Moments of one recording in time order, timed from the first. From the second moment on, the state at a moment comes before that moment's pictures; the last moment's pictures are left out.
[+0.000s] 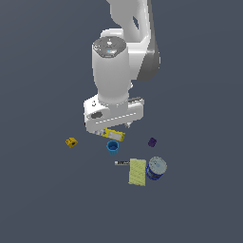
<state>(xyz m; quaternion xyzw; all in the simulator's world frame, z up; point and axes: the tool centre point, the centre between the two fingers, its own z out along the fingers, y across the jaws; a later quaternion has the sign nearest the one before) 0.031 -0.023 0.220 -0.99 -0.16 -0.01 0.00</state>
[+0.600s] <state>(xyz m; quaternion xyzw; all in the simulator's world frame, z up) 0.027 -0.038 0.126 -0.96 -0.28 0.00 0.00</state>
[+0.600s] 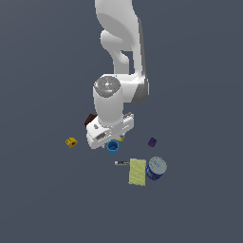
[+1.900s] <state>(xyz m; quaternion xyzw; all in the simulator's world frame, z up) 0.022 -0.041 0.055 -0.94 -0.33 0.00 0.00</state>
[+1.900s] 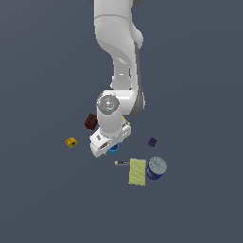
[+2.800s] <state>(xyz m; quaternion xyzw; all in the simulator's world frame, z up) 0.025 -0.040 0.046 -0.94 -0.33 -0.01 0.00</state>
